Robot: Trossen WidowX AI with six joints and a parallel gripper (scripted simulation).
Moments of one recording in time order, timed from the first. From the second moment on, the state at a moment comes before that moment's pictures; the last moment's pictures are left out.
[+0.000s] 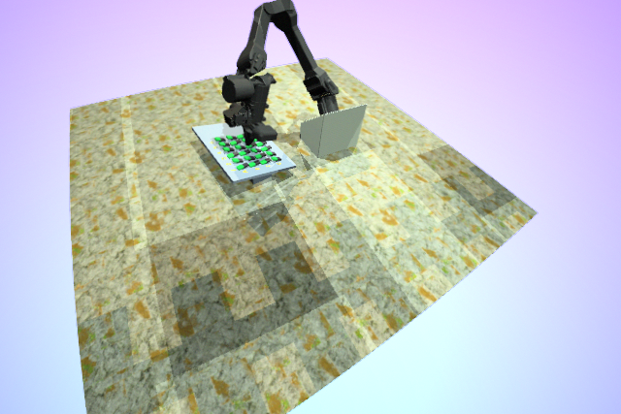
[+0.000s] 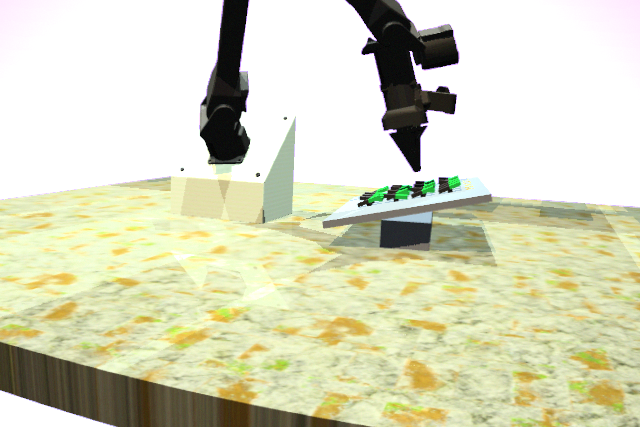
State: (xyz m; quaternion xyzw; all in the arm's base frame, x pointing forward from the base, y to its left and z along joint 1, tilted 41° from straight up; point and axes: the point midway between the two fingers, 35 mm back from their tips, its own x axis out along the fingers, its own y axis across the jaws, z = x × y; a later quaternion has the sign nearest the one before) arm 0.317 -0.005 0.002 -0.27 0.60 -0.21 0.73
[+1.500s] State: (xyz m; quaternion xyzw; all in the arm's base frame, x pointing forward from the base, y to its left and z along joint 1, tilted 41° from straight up) arm 0.318 -0.017 -0.013 -0.27 0.60 -0.21 0.72
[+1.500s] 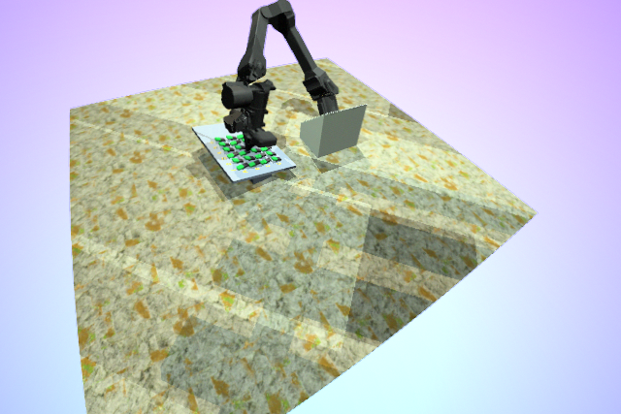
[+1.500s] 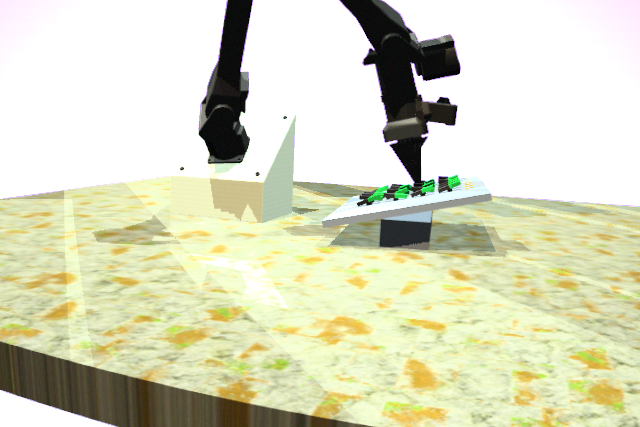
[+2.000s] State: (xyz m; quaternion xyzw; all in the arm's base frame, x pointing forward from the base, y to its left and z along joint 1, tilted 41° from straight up) arm 0.318 -0.018 -0.014 -0.27 0.60 -0.21 0.72
